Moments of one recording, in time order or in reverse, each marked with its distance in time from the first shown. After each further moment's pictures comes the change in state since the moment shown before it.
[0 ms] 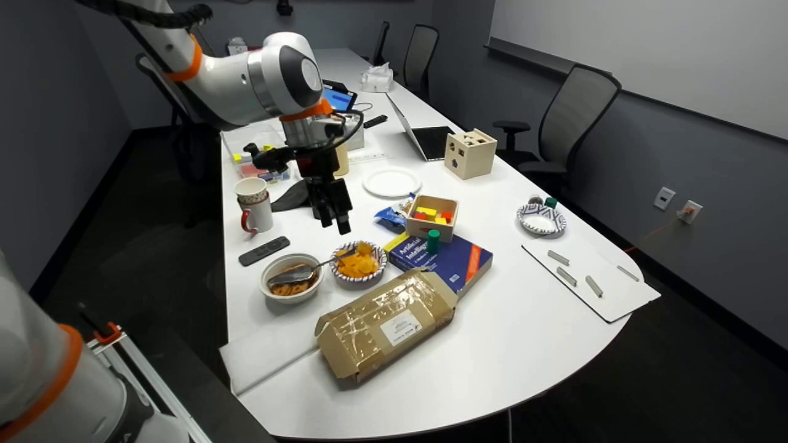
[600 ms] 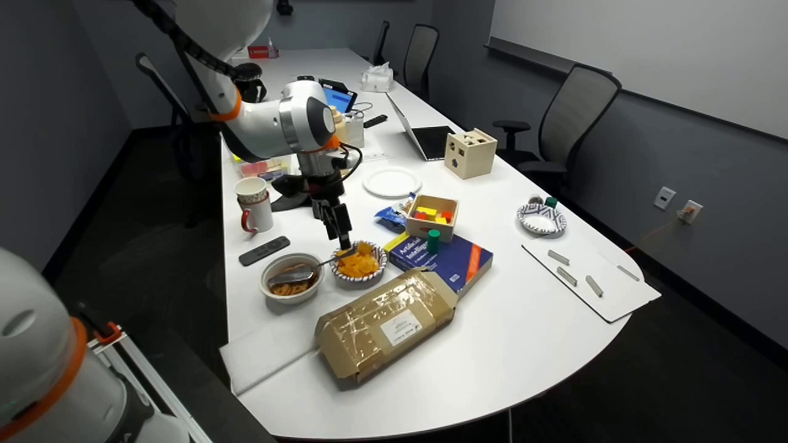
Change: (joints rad) arm 0.213 0.322 -0.177 0.200 -0.008 0.118 0.166
